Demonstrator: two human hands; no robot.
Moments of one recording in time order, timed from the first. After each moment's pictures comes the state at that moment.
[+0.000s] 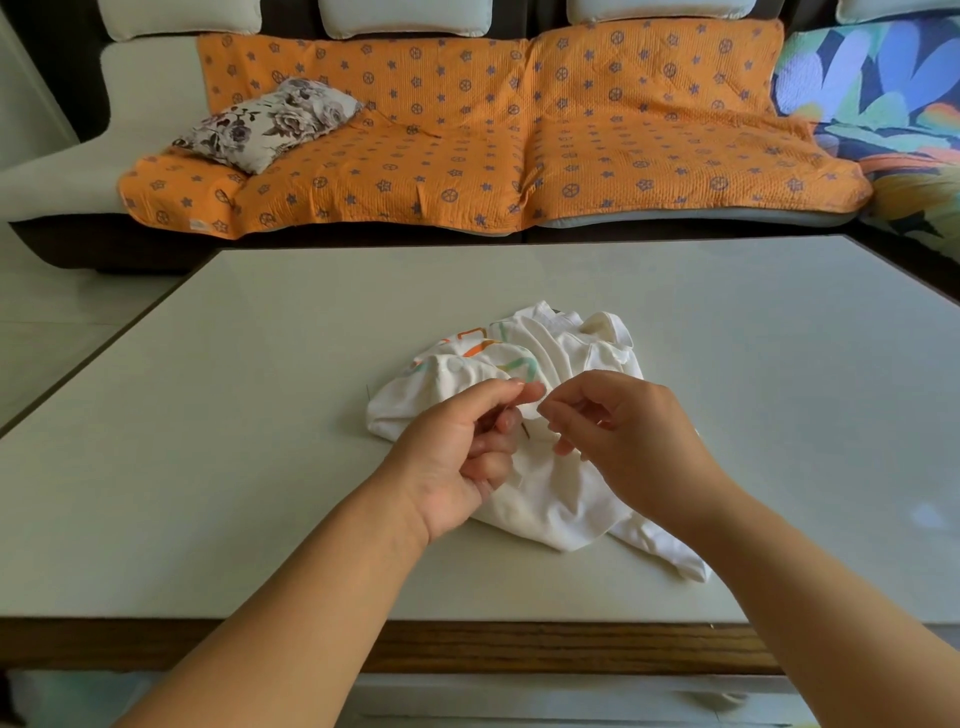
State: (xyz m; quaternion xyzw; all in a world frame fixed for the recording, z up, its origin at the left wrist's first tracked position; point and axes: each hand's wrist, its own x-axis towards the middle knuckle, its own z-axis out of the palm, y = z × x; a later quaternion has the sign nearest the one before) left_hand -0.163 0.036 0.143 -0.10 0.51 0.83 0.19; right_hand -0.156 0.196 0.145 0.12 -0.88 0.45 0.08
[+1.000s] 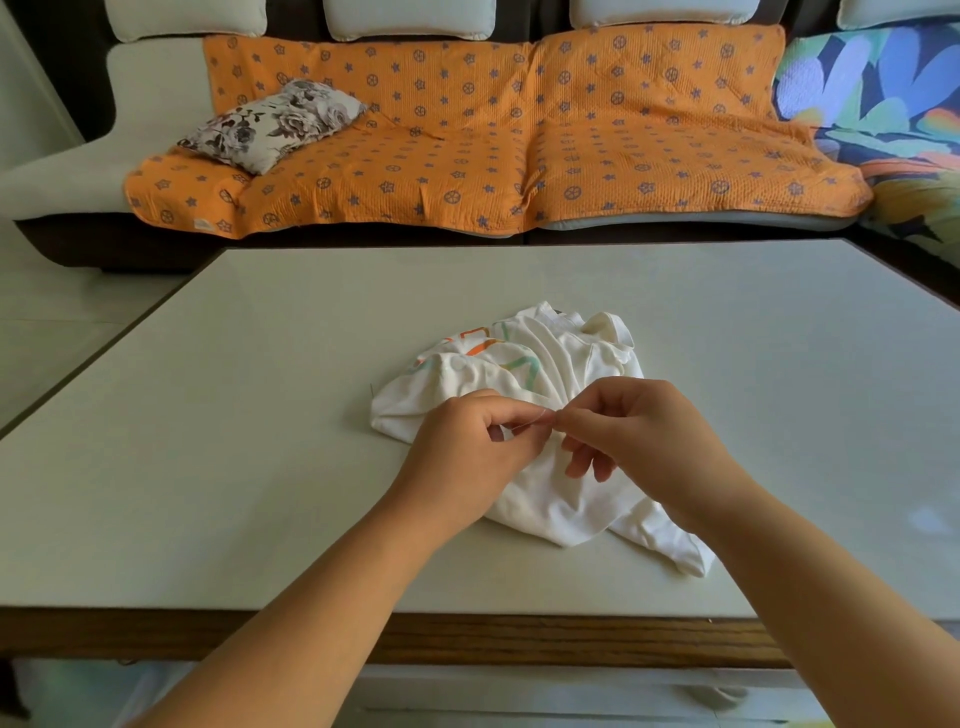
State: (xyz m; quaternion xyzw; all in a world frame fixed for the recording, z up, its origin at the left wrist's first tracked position) left_hand -0.148 0.033 0.133 0.11 0.85 0.51 -0.05; right_hand -0.147 0.199 0.161 0.02 -0.82 0.57 -0.05
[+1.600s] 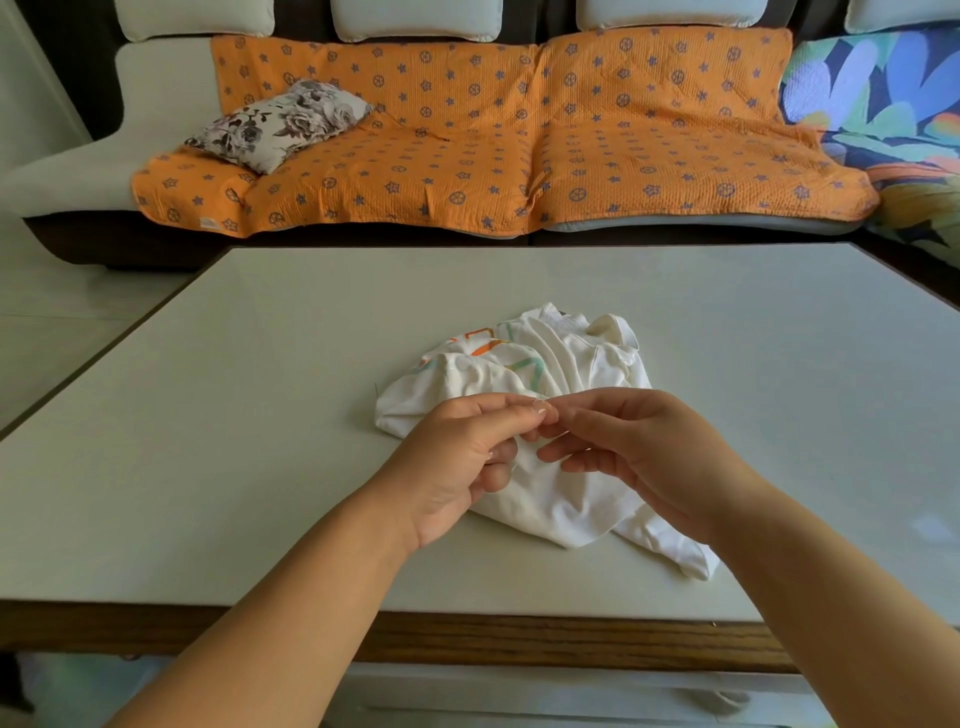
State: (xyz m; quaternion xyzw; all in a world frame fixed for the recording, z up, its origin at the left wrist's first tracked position) left_hand -0.147 0.029 0.146 0.00 0.62 0.77 0.15; right_hand -0.148 0.204 0.155 0.08 -0.71 0.68 -0.16
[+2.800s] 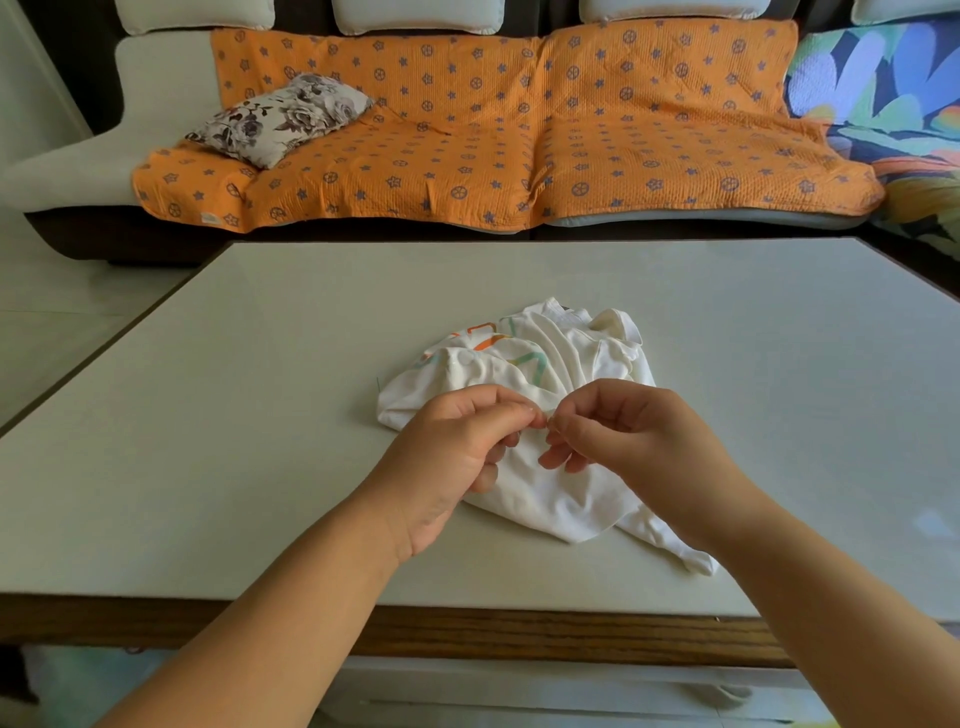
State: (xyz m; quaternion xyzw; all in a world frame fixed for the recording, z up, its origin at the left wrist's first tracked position) left_hand -0.136 0.023 0.150 0.00 0.70 0.70 0.10; right_hand -0.135 0.196 0.158 0.09 -0.80 0.59 -0.07
